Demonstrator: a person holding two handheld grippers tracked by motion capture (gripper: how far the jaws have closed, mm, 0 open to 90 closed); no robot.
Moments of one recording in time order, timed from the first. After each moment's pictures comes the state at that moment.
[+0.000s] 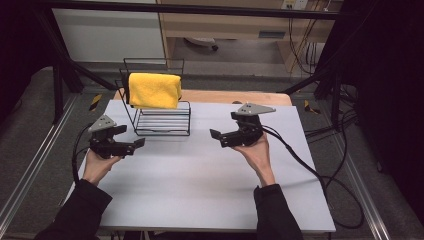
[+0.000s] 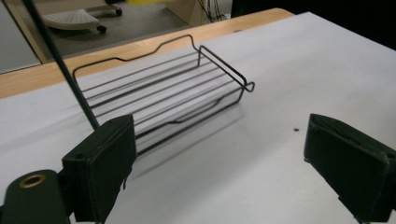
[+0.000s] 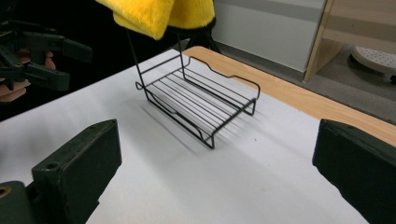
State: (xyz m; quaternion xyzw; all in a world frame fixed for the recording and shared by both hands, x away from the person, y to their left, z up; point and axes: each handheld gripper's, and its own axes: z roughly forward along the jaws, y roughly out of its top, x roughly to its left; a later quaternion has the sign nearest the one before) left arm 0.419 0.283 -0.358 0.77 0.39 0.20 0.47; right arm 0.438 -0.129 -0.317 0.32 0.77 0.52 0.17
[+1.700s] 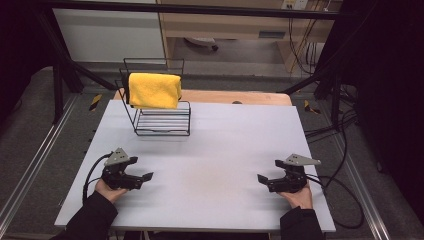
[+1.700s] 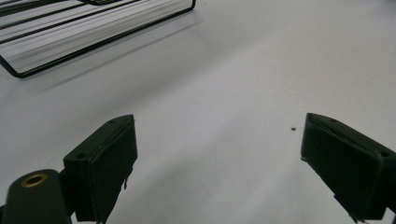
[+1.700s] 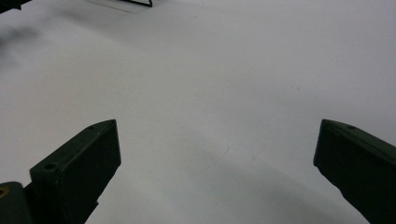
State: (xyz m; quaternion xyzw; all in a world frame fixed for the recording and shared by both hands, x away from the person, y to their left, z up) left arm 0.378 0.272 -0.434 0.81 0.36 0.15 0.43; right arm 0.371 -0.268 -0.445 0.41 0.77 0.47 0.14
